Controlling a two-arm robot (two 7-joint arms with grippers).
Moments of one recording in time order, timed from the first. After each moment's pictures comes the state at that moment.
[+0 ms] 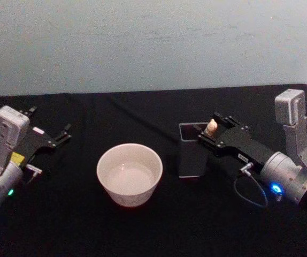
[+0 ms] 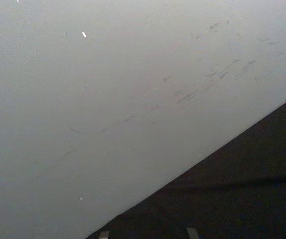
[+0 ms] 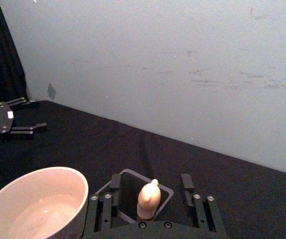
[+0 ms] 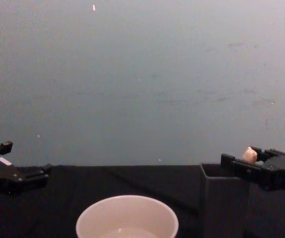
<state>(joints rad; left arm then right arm) -0.20 0.60 0.45 -1.41 -0.25 -0.12 0.03 0.16 0.46 -0.36 -1.51 0.48 0.01 0.36</state>
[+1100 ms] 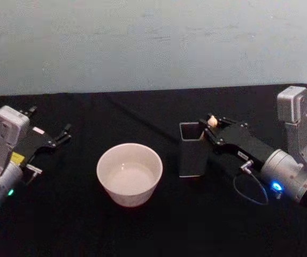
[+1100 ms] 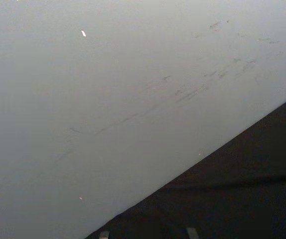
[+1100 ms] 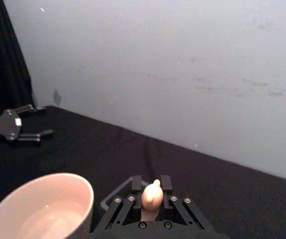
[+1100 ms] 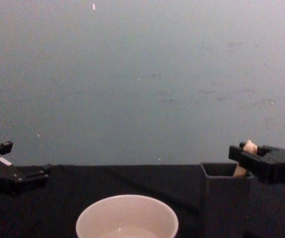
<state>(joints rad) -0.20 0.60 0.45 -1.41 -0.25 -0.12 0.03 0.16 0.45 -0.35 -1.53 0.49 0.00 0.39</state>
